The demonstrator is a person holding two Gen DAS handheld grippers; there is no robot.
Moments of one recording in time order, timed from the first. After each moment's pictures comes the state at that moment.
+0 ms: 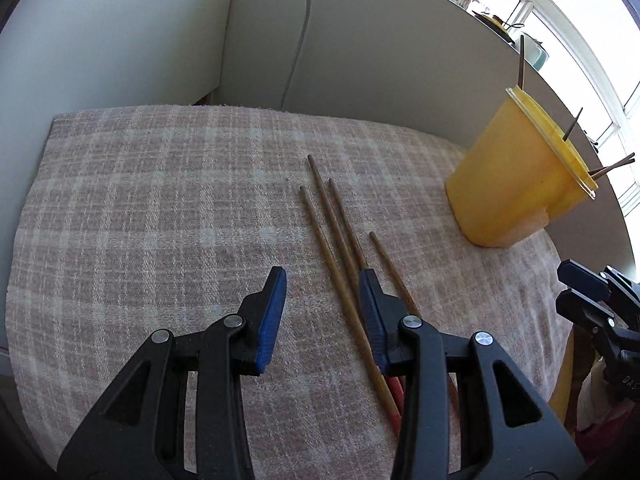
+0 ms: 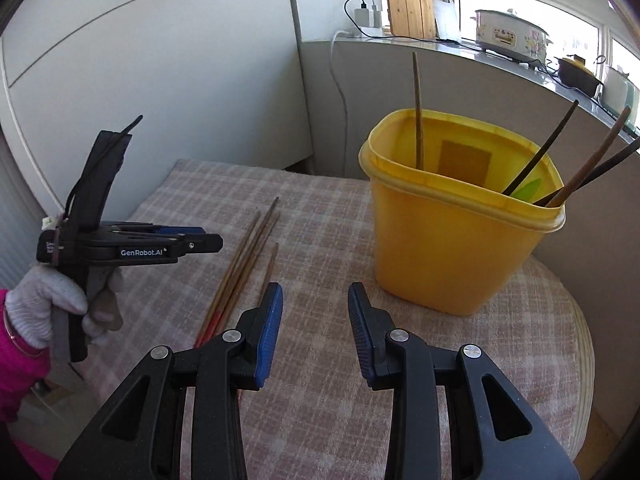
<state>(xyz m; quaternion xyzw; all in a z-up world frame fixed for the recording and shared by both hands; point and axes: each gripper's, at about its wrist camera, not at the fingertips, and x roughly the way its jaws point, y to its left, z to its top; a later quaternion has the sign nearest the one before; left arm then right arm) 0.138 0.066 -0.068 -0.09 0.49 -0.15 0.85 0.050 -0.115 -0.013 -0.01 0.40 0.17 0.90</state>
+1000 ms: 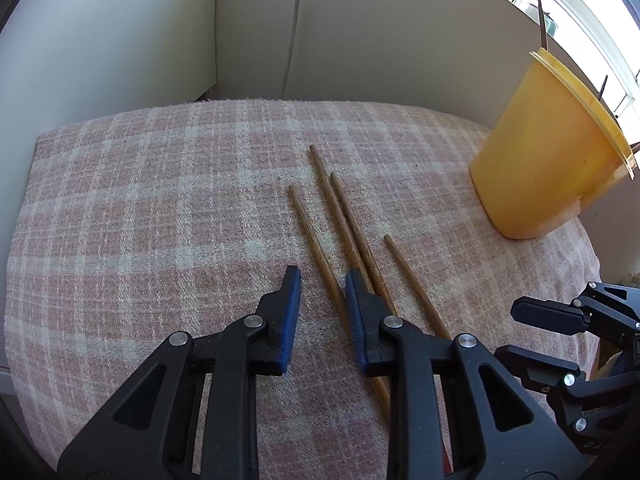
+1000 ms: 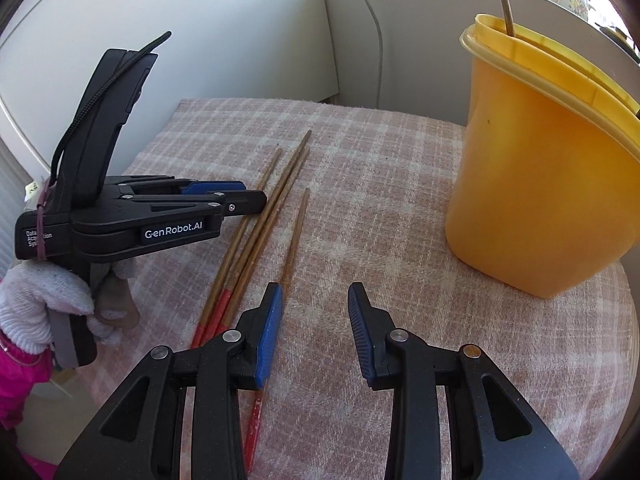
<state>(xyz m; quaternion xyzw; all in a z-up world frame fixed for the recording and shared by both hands) 0.191 -0.008 -0.100 -0.04 0.50 -0.14 0.85 0.083 -0.076 -0.068 -0.01 0.49 0.20 0.85</state>
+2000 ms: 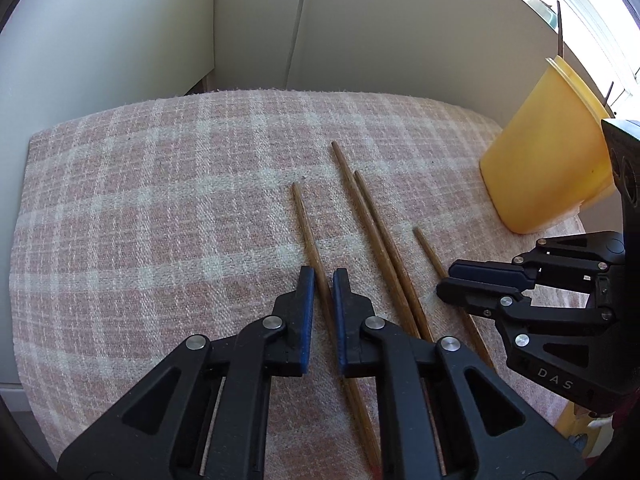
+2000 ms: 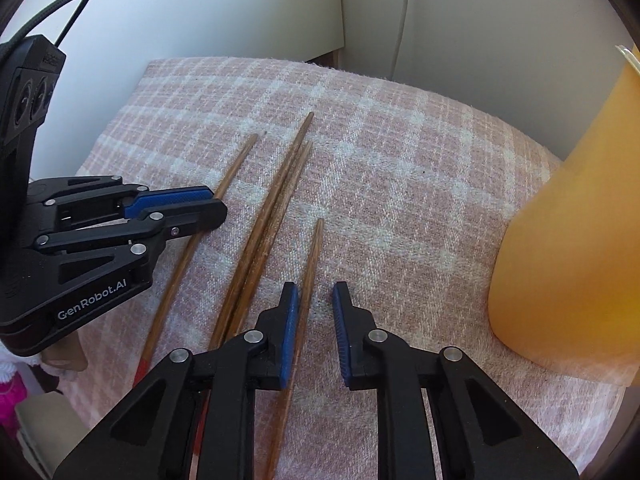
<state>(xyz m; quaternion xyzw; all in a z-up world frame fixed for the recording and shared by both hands) 0.276 0.040 -0.096 -0.04 0.53 -0.15 0.83 0.163 -0.029 -0.097 -0.05 0.58 0.19 0.79</state>
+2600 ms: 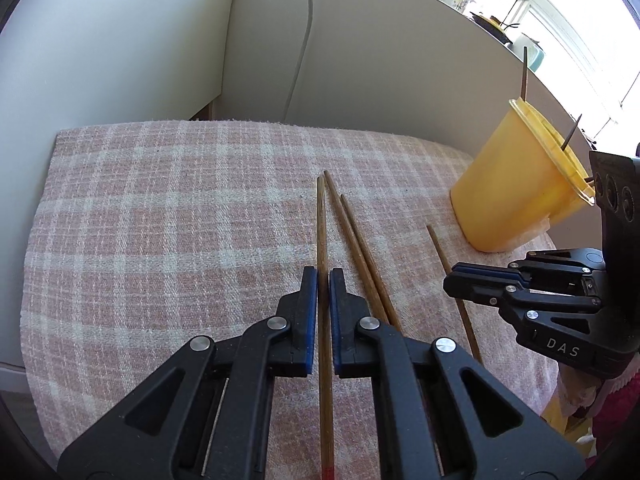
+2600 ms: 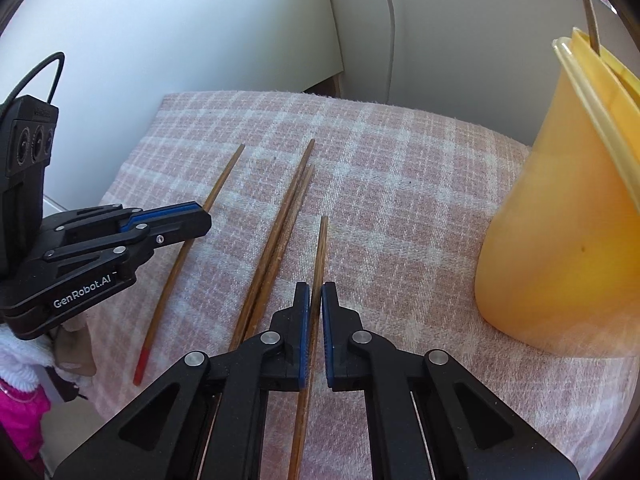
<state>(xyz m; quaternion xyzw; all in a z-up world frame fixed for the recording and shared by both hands) 0.189 0.101 -0.040 -0.08 0.48 -0.16 0.86 0.135 -0.068 -0.059 0.00 0.54 0.20 0.82</state>
